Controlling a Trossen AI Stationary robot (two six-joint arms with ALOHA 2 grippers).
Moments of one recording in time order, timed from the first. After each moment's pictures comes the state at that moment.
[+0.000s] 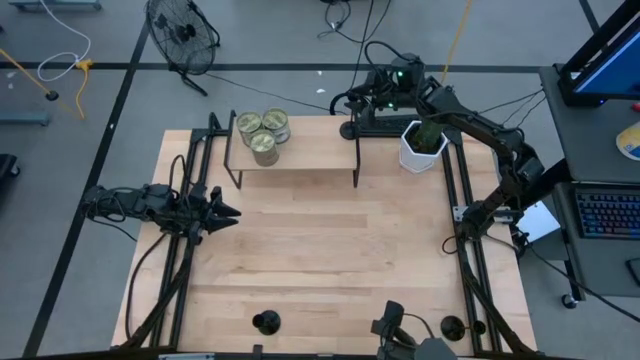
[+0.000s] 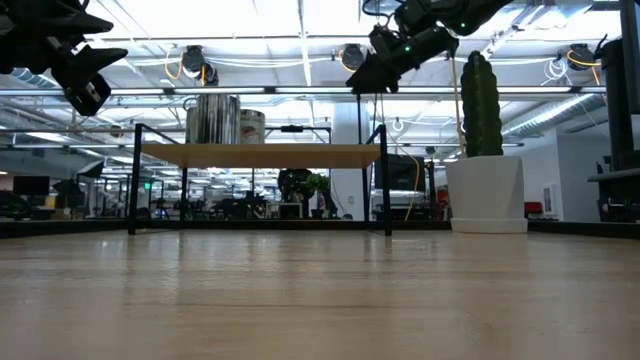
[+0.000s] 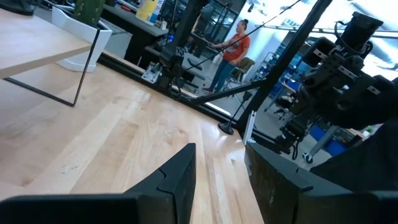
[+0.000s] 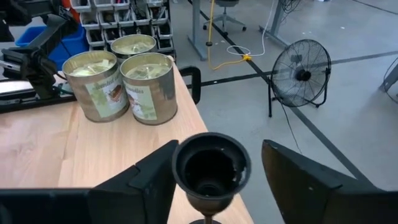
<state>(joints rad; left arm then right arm) -0.18 0.01 0.20 -0.20 -0.05 -0.51 -0.78 1.60 1.46 -0.23 -0.44 -0.20</state>
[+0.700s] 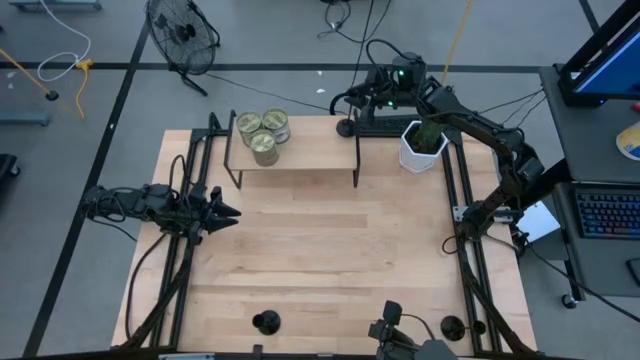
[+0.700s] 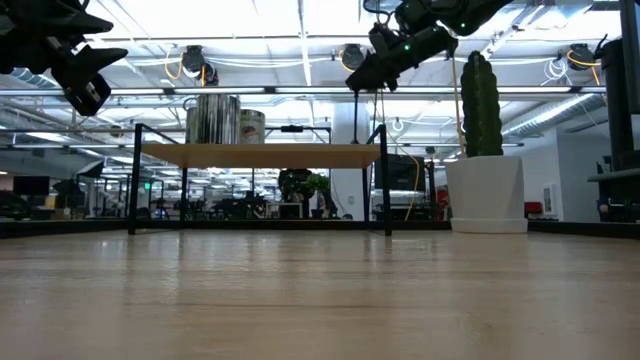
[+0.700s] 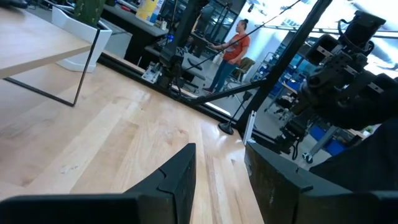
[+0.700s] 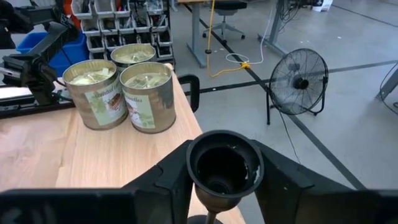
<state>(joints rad) -0.18 0.01 0.20 -0.20 -0.05 -0.51 -0.78 1.60 1.46 -0.19 -0.45 -0.19</state>
